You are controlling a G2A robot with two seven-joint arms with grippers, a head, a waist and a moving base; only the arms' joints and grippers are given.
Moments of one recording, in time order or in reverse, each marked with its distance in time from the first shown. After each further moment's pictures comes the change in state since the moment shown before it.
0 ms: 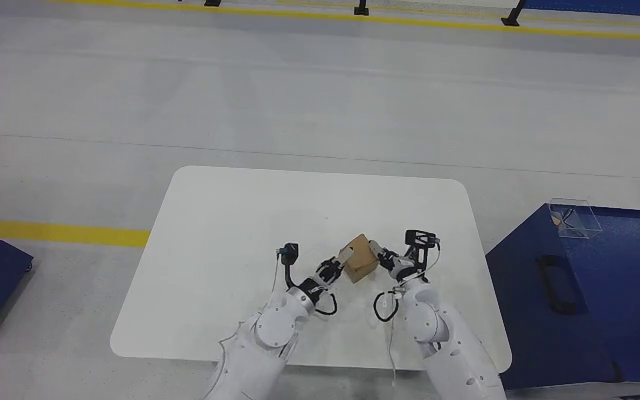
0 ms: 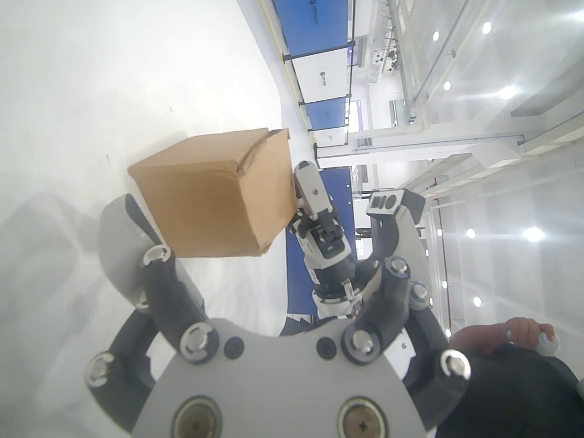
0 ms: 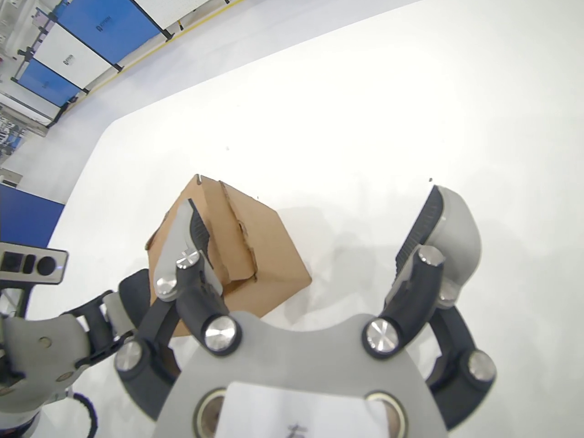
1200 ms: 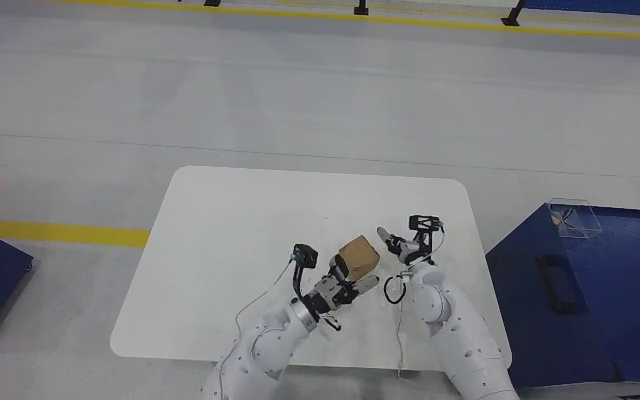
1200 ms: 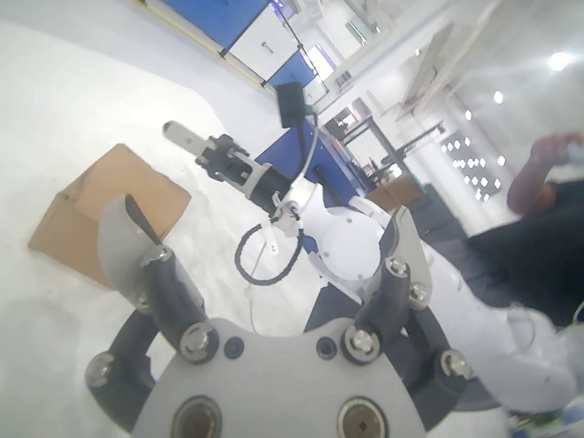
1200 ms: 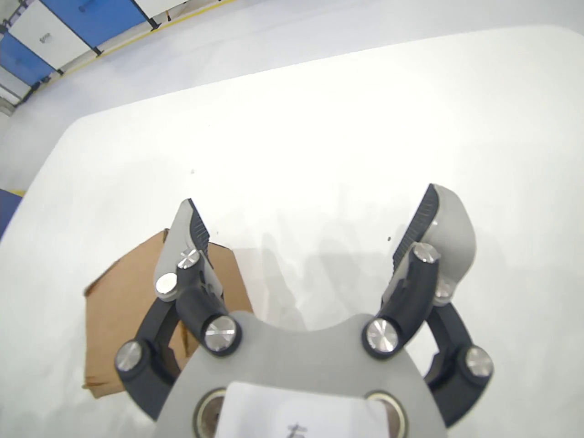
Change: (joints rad) left arm 0.124 0.070 0.018 -0.258 0.629 -0.309 0.191; right arm 0.163 0.011 0.015 0.227 -0.164 -0.115 -0.072
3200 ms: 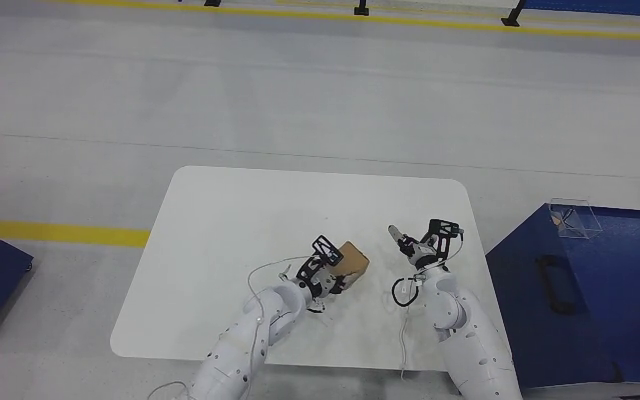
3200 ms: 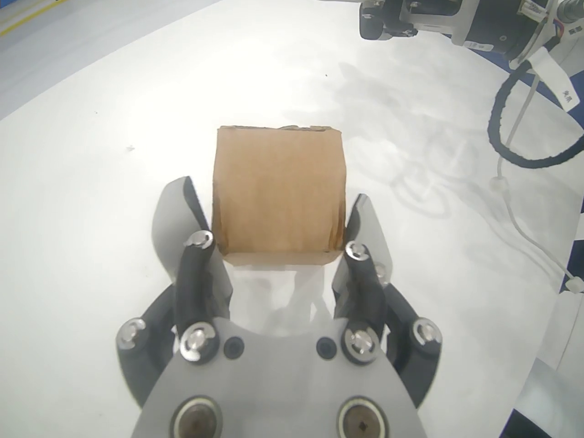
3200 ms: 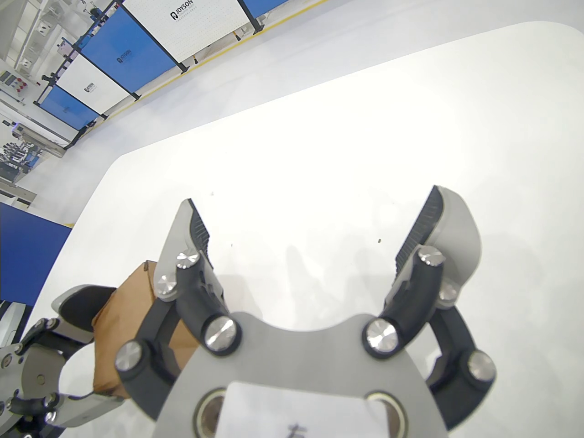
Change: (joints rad) left arm -0.221 0.027 0.114 0.192 0.602 0.283 -0.076; right arm -0.079 0.008 0.098 -0.080 0.185 -0.072 -0.017
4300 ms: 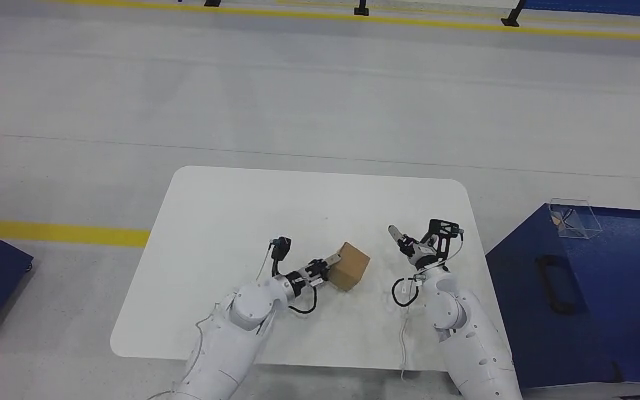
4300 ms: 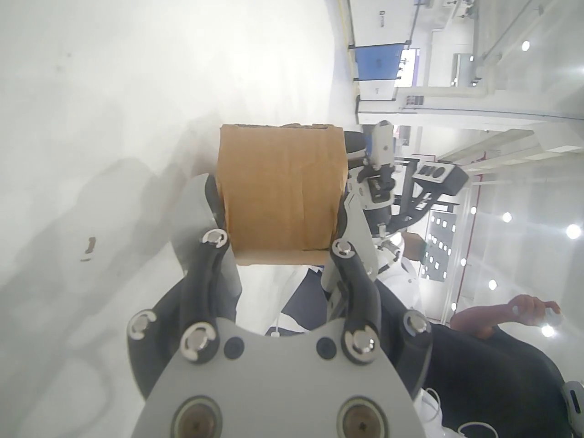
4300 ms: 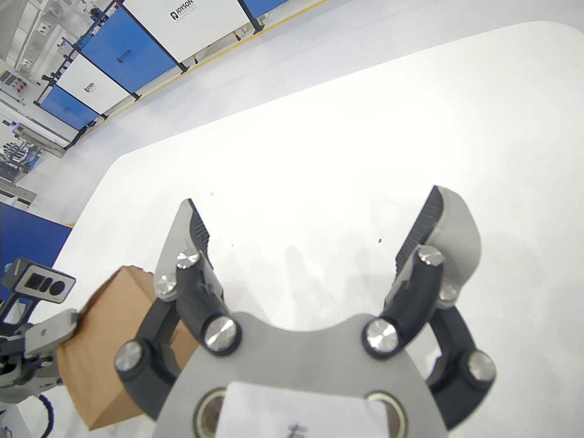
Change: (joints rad) left arm -0.003 -0.024 -0.190 0.102 -1.271 0.269 -0.463; right arm 0.000 0.000 0.000 0.000 0.000 0.000 0.000
